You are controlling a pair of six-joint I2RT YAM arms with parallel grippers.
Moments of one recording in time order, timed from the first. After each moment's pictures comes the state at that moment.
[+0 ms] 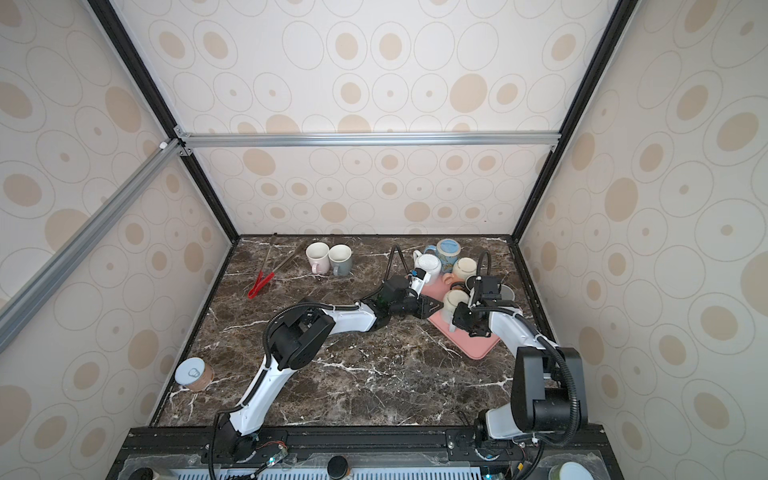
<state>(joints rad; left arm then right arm) -0.83 2.39 1.62 0.42 0.44 -0.59 -0.02 1.45 0.84 -0.51 -0.21 0.40</state>
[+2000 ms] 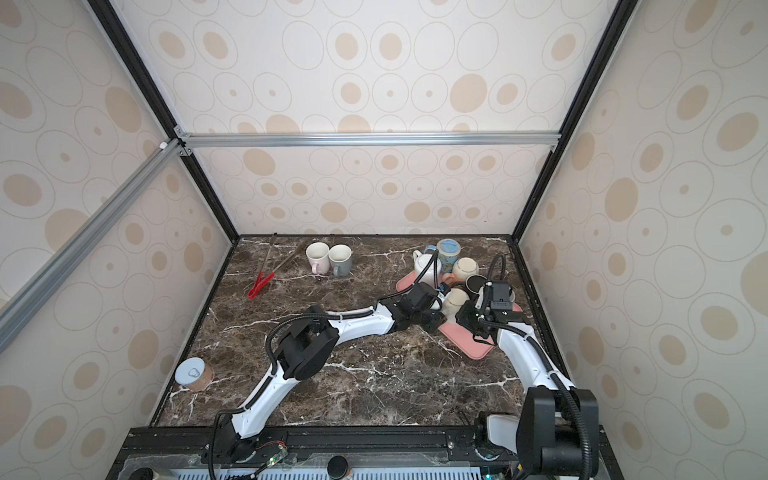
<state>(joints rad) -0.96 2.39 1.84 -0.15 0.07 -0.11 -0.05 1.24 0.77 -0.50 -0.27 0.55</state>
